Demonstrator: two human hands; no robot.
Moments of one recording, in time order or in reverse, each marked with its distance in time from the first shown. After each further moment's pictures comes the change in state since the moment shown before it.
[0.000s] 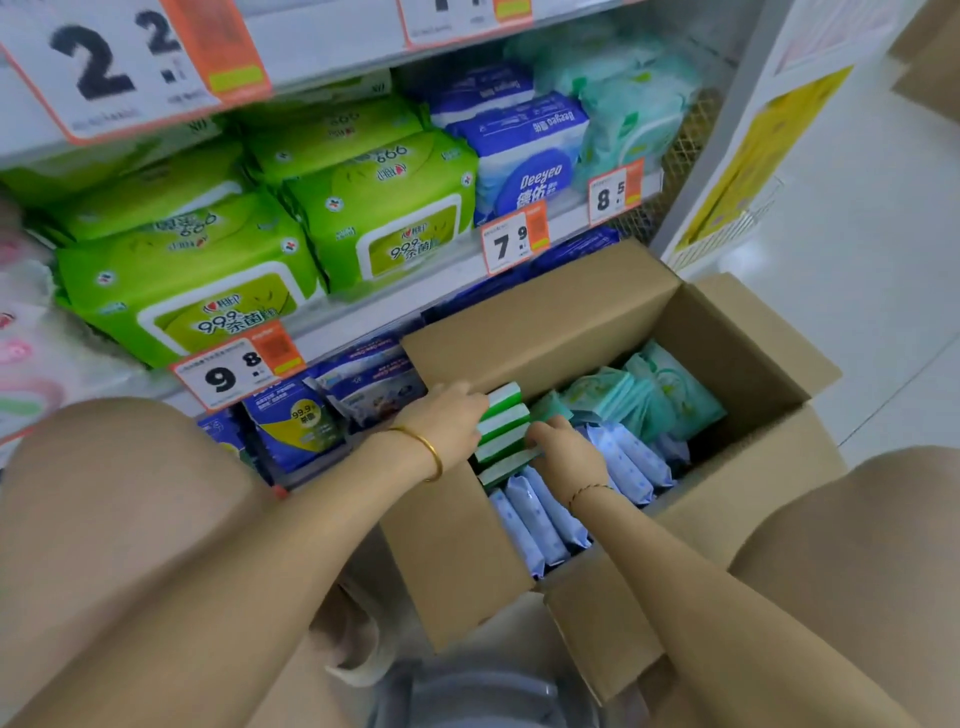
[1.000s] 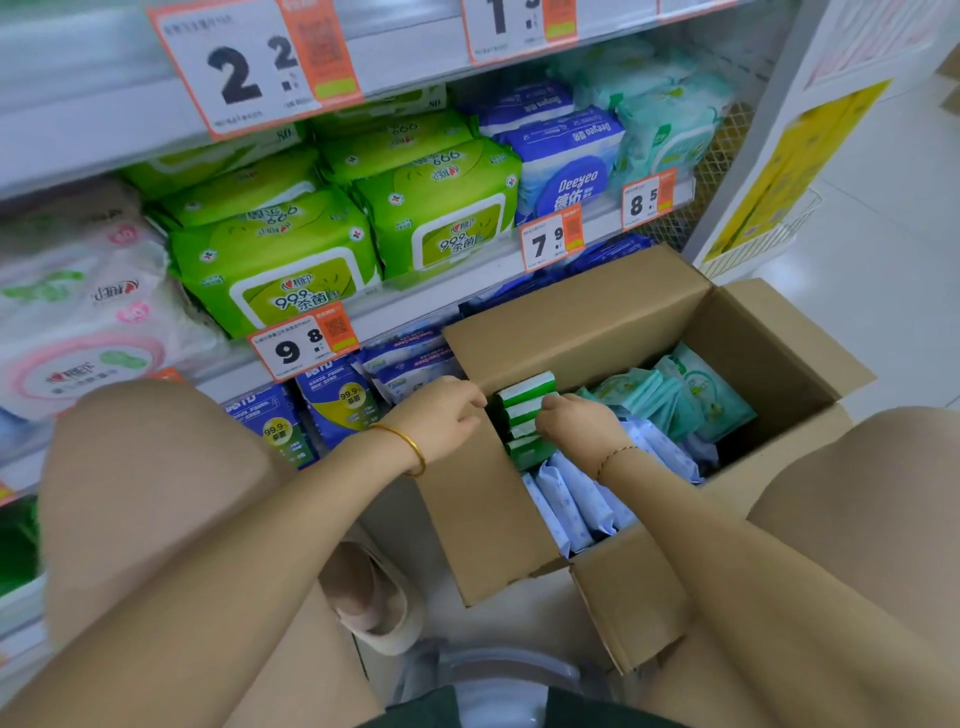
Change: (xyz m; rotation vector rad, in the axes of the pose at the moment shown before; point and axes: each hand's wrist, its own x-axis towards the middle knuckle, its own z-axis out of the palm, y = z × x) left_hand -0.059 -0.021 -0.004 -0.294 0.144 -0.060; right_hand -0.007 -0.034 -0.038 -0.343 0.020 -0.353
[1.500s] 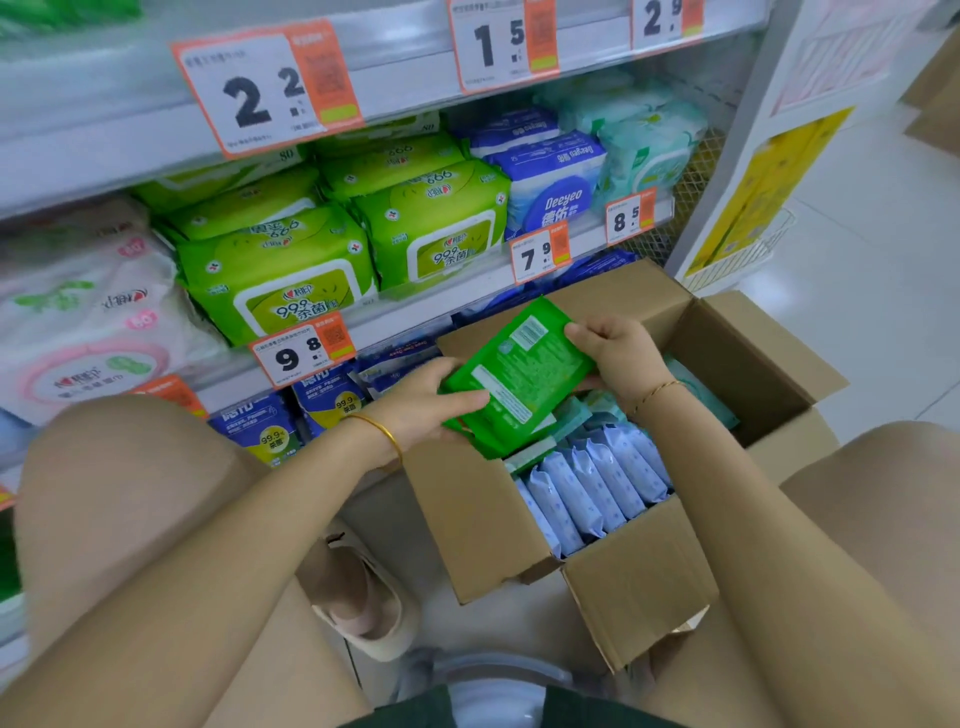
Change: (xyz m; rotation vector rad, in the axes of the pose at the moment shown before) left_hand -0.022 0.016 -0.025 -0.980 -0.059 -0.102; right_hand -0.024 0.012 -0.097 1.311 0.308 0.390
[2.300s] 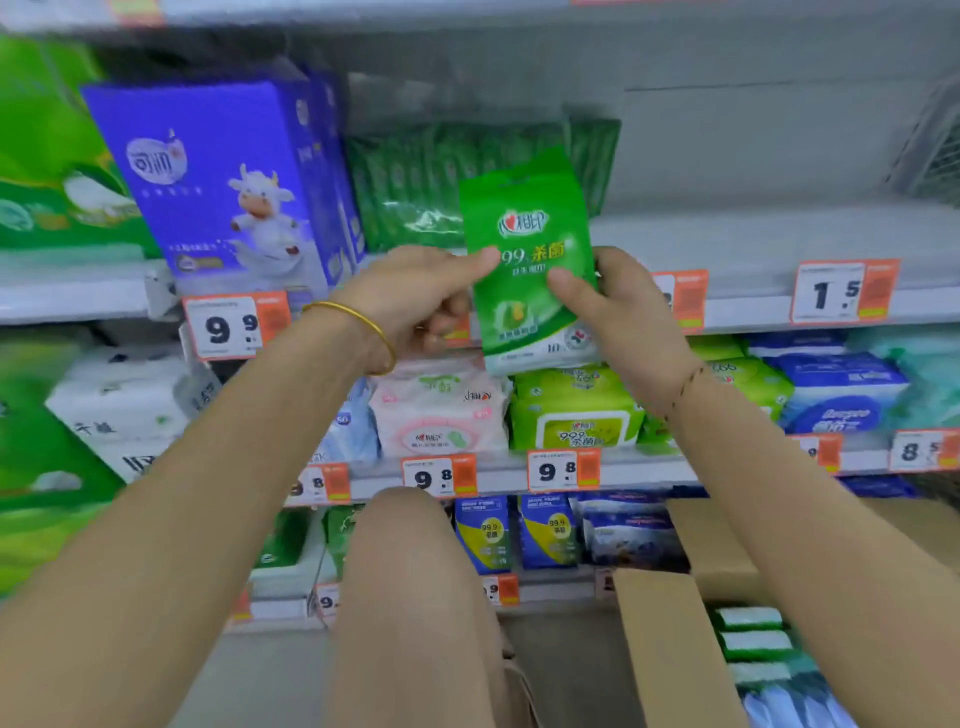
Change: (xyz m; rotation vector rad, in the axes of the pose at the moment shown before) left_hand -0.215 0.144 -0.178 0.020 0.732 0.228; right_hand -0.080 -0.245 0.194 0.069 -0.380 -0.794
